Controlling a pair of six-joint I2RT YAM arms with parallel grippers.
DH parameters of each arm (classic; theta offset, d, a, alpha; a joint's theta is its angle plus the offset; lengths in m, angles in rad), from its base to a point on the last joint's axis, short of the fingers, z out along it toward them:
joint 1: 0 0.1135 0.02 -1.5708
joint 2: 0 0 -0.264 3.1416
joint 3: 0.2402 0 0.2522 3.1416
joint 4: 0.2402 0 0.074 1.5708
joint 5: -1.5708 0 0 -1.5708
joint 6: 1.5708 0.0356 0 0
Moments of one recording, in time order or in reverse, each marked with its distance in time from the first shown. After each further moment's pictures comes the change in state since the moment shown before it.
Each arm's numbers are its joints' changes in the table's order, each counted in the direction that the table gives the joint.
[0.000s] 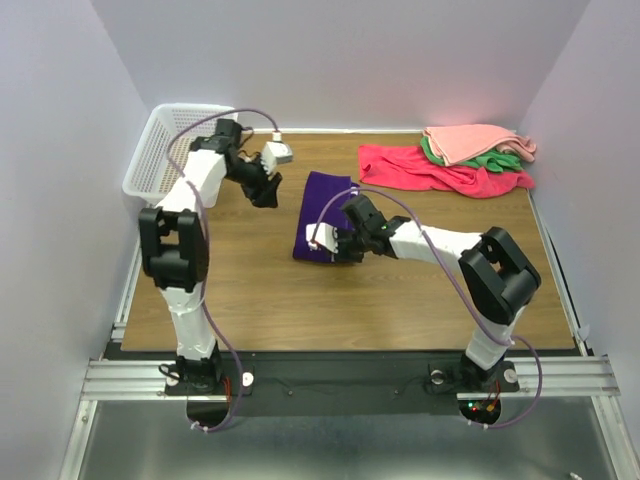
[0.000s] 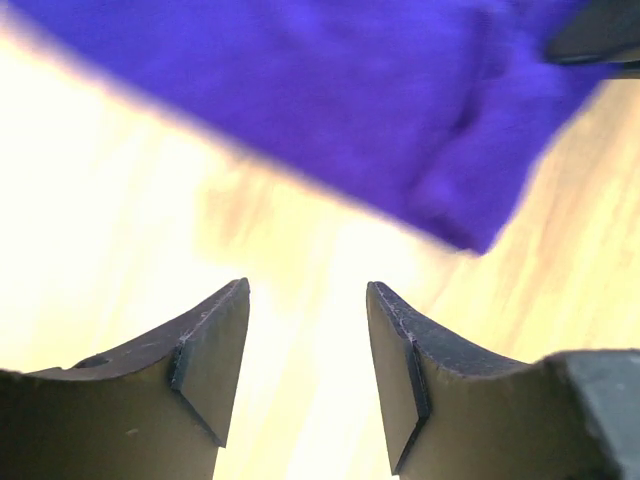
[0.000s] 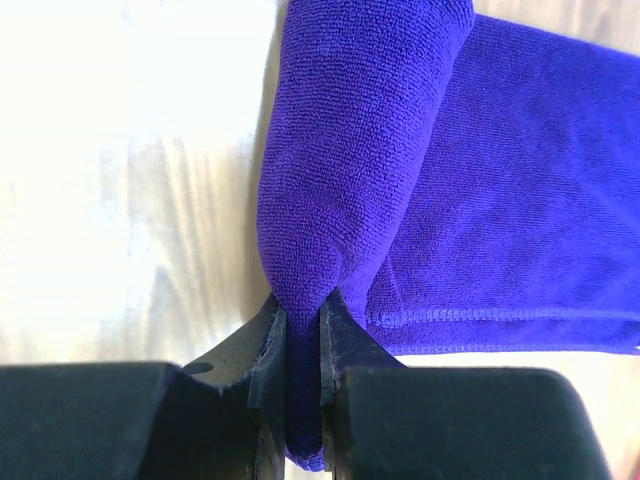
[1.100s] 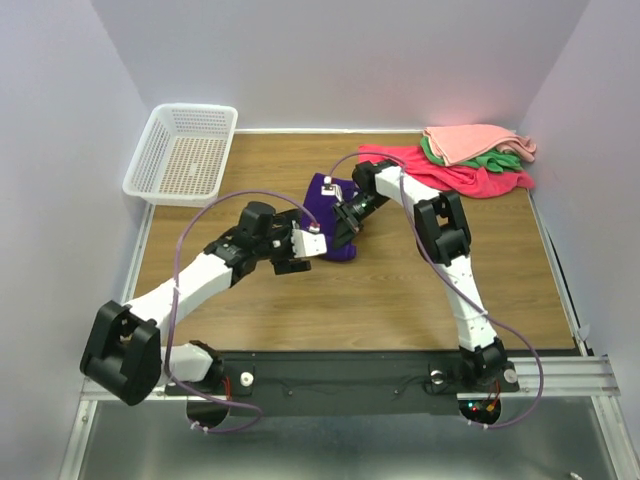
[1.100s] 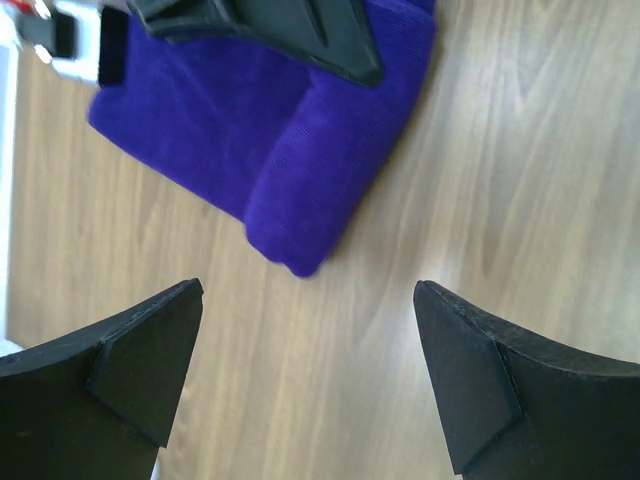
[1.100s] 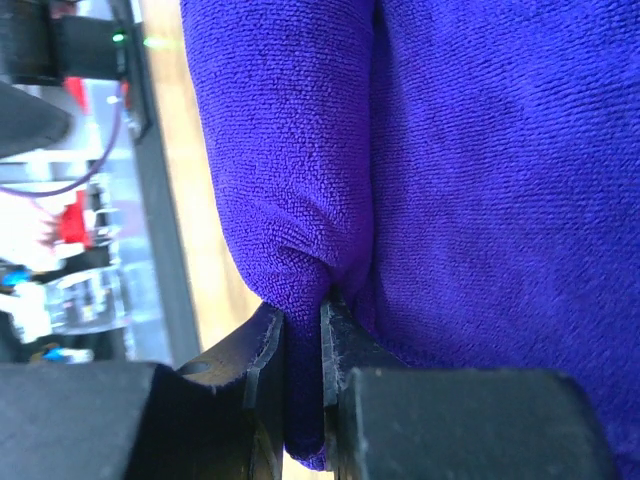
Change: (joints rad) left arm -0.324 -0.812 -1.036 -0.806 0.336 0.005; right arm -0.284 0.760 1.018 1.012 0.694 0.309
